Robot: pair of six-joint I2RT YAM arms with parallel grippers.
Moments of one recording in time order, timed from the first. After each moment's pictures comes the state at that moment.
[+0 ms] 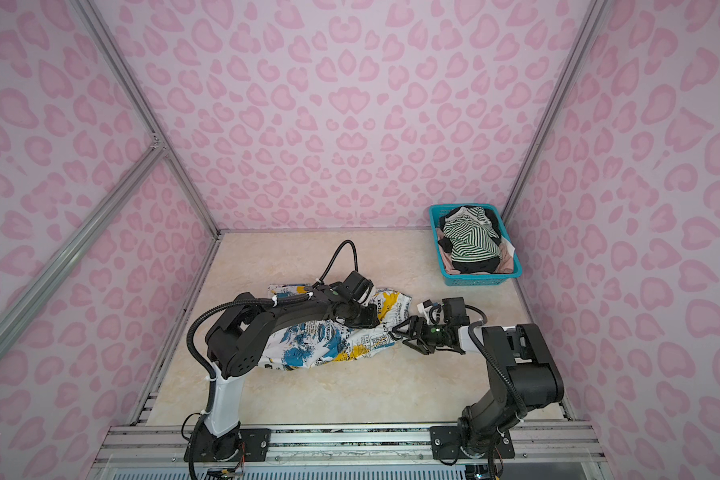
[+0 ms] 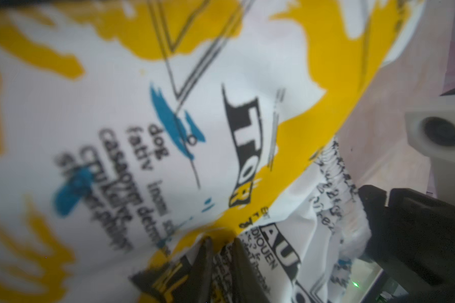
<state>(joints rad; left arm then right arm) -0.80 2.09 1.40 -0.38 0.33 -0.61 0.13 1.61 0.52 0.08 -0.94 0.62</state>
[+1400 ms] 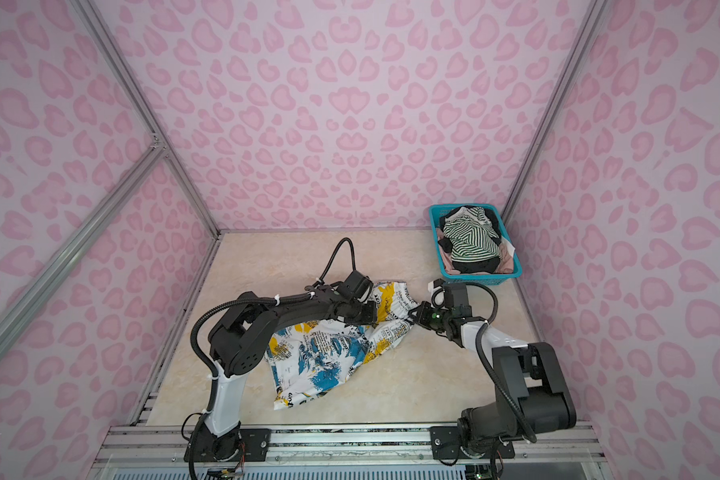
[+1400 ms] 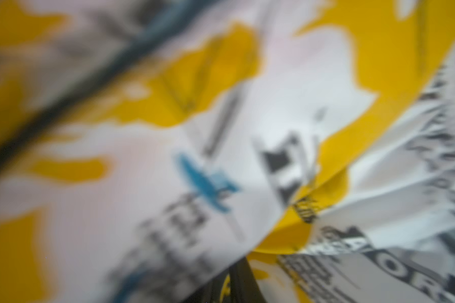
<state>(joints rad) -0.78 2.07 1.42 -0.40 0.20 -0.63 0.18 1.37 0.63 -0.02 -0.49 0.49</state>
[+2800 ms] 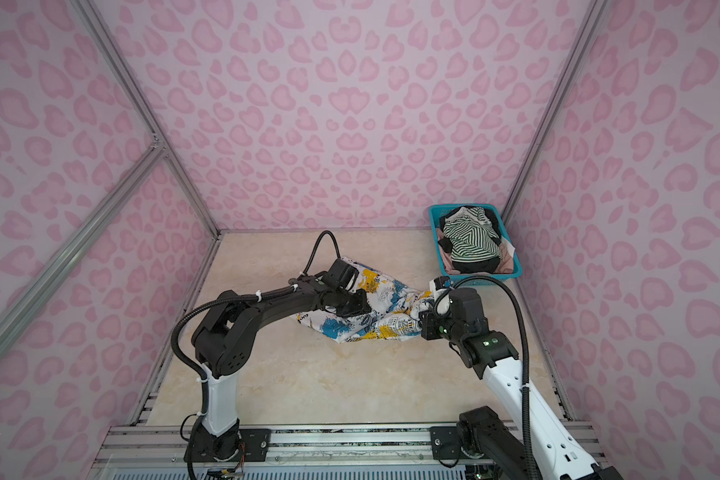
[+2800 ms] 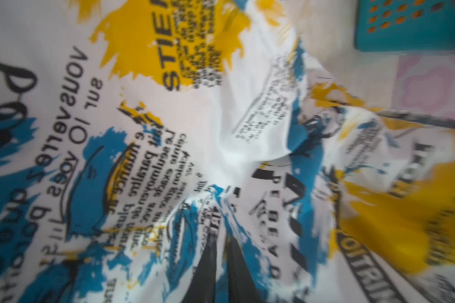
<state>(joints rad) -0.70 2.00 1.40 -0.36 0.42 -0.72 0.33 0.88 0.70 -0.50 -0.24 0.23</state>
